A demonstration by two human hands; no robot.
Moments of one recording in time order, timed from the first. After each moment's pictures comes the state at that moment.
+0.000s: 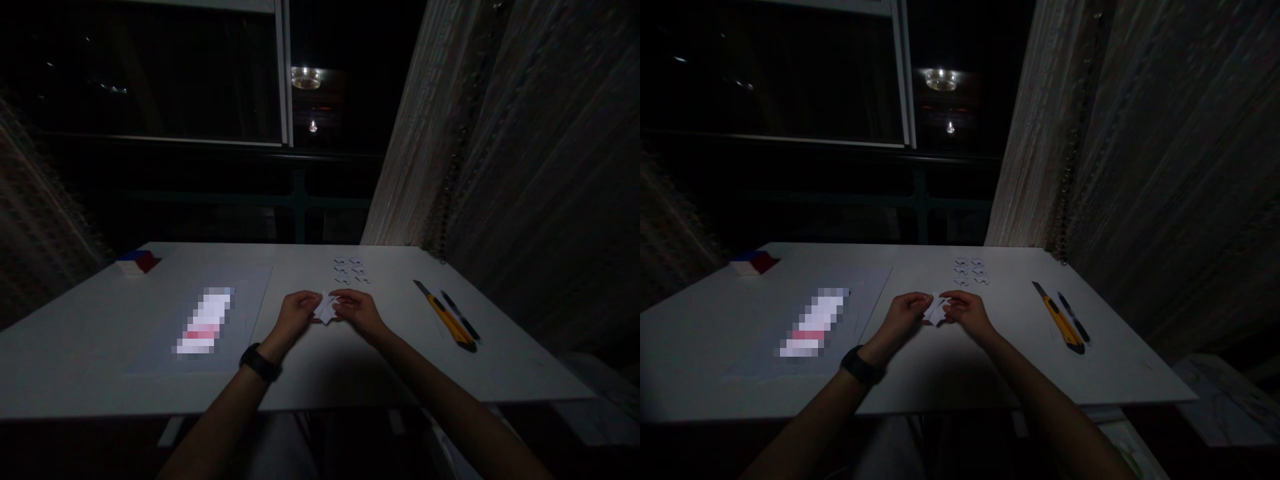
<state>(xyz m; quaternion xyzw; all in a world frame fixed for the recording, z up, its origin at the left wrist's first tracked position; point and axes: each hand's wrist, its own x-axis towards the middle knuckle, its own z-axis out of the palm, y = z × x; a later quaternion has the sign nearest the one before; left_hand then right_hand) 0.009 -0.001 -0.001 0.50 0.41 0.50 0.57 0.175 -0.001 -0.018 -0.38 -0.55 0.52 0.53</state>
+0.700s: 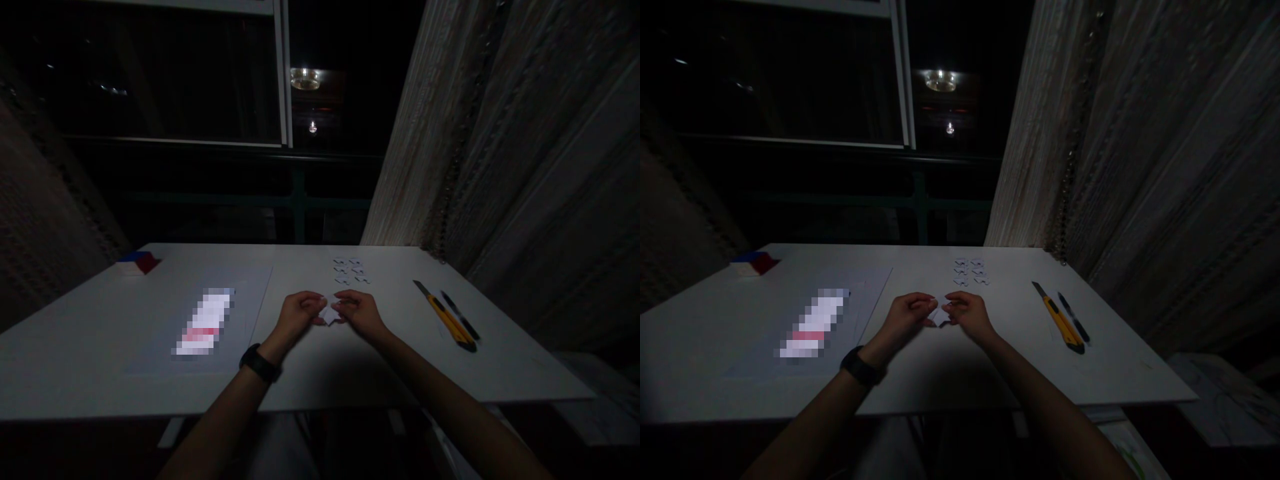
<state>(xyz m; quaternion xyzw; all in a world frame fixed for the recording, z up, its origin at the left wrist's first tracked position) 0.009 -0.001 -0.002 0.51 0.42 0.49 0.57 0.170 0.000 -0.018 -0.47 -0.52 0.47 0.54</state>
